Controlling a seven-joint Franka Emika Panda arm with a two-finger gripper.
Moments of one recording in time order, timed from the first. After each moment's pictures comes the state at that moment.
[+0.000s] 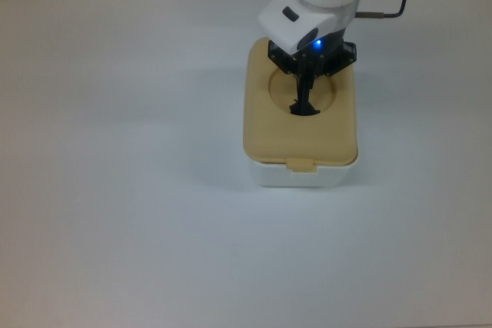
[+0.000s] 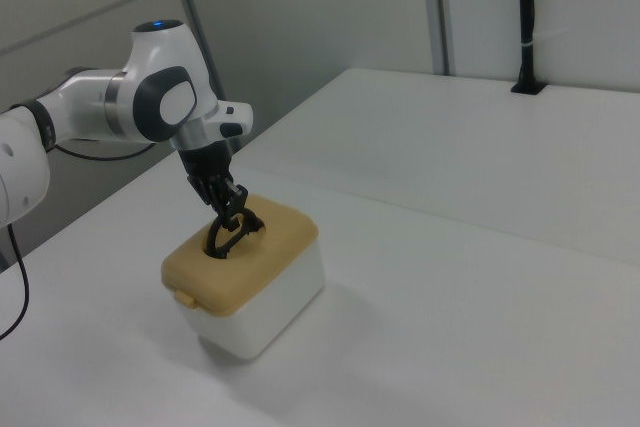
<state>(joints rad) 0.22 0.32 0.12 -1.47 -0.02 1.80 0.36</state>
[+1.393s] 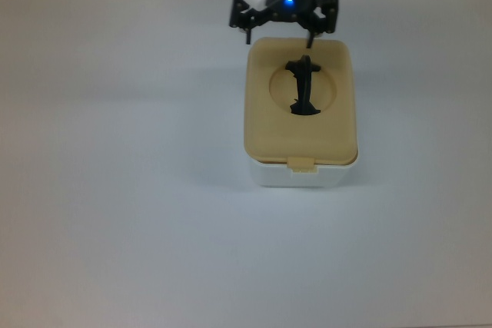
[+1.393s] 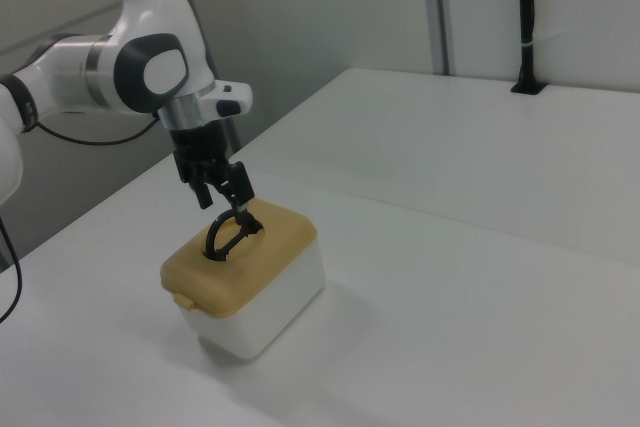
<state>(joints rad) 0.16 0.23 0.11 -1.44 -0.03 1.62 0.28</state>
